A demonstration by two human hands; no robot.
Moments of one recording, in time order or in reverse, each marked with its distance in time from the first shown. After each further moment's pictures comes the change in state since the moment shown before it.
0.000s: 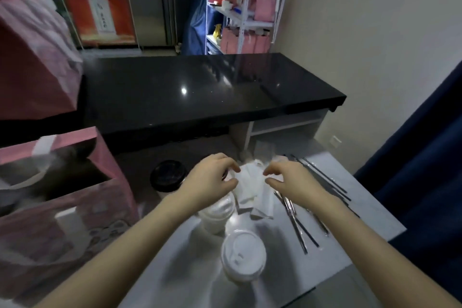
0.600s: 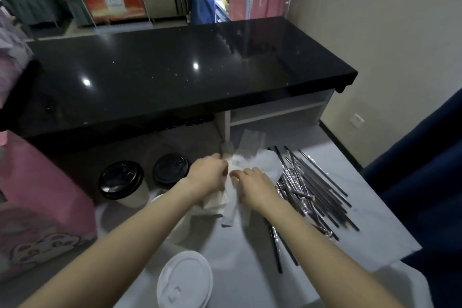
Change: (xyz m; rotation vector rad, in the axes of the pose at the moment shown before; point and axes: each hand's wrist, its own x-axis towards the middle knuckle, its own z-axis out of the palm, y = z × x) left_hand 0.119 -0.016 0.122 0.442 -0.372 -0.218; right_hand 0.073 0.082 0.093 -0.117 -0.178 -0.118
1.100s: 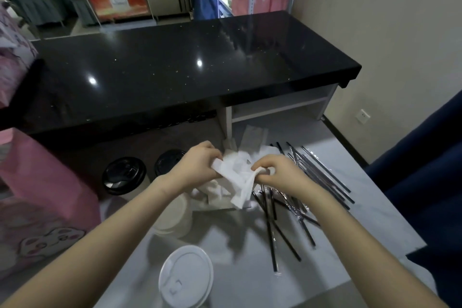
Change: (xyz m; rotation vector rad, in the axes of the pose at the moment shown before) left_hand -0.029 -0.014 -0.027 -0.399 0.168 0.017; right_hand -0.027 0.031 -0.059 0.645 0.071 0.017
